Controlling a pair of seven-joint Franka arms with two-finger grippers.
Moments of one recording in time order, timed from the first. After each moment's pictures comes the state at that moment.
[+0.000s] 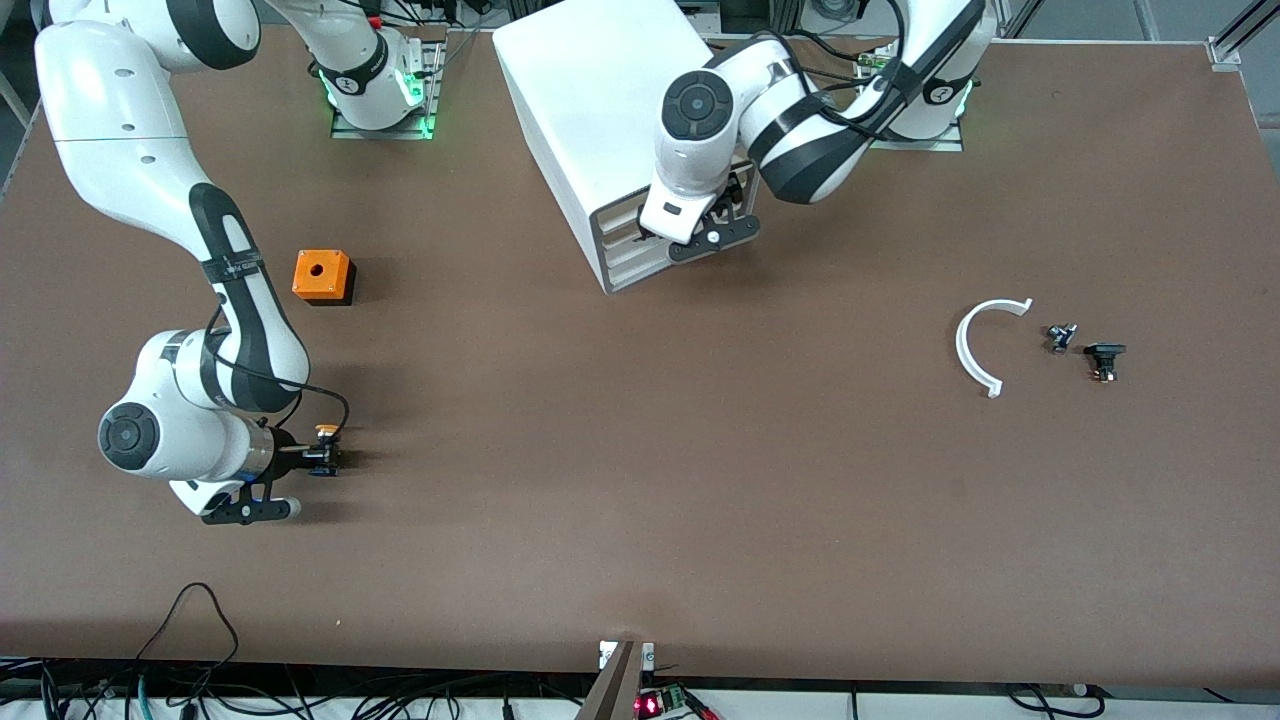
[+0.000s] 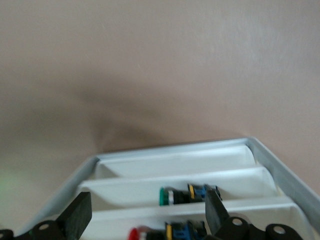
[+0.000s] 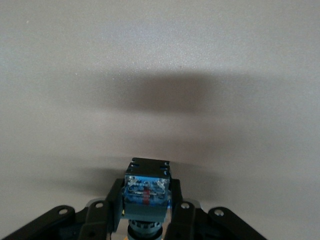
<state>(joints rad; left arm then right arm) -0.08 0.40 -0.79 -1.83 0.14 1.96 -1.27 -0.07 0.87 0.10 -1.37 -0.02 2.16 -0.06</state>
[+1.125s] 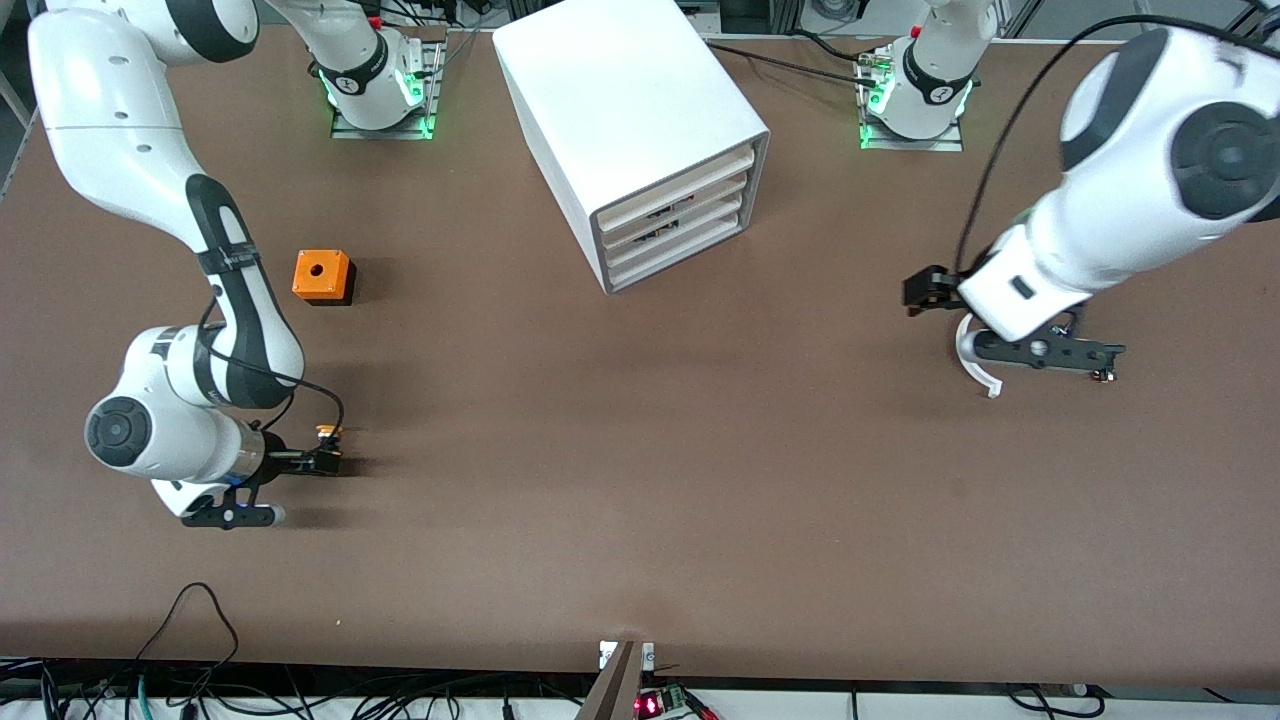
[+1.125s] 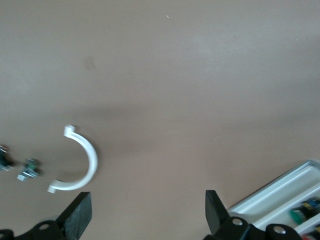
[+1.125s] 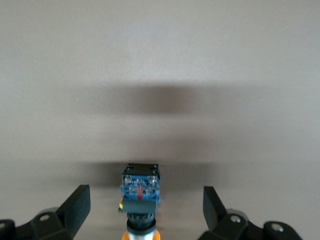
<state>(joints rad) 0.42 0.30 -0.73 -1.47 0.14 1.61 -0.19 -0.07 0.80 0.10 -1.35 -0.09 2.15 0.07</state>
